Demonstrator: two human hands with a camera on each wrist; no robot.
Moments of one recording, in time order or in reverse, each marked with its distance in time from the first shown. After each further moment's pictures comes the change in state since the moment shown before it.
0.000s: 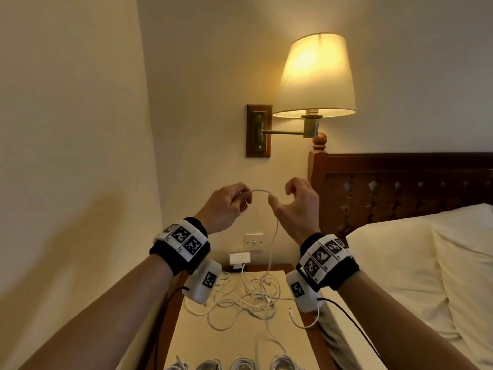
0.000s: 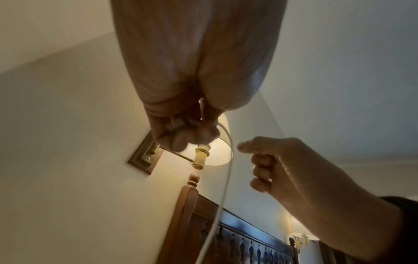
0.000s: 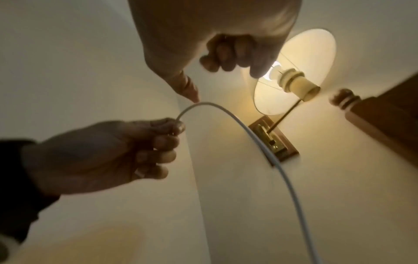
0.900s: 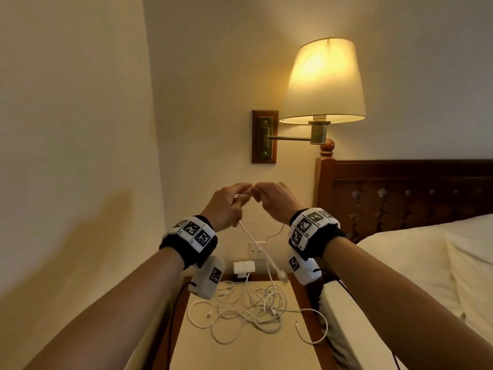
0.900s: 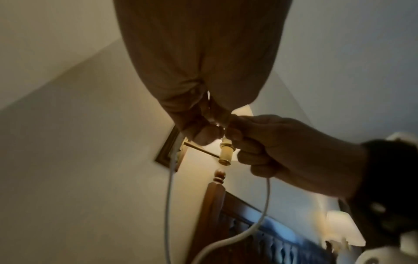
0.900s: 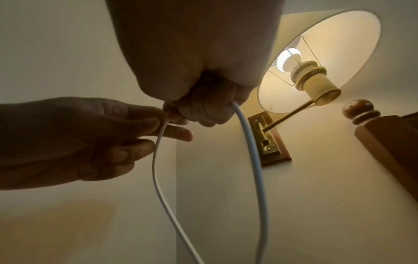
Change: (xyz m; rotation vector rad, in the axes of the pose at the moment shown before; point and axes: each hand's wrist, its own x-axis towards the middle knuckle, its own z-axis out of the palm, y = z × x) left_hand 0.031 -0.028 -0.007 0.067 0.058 0.003; right_hand 0.061 0.001 0.046 -0.173 -0.542 -0.305
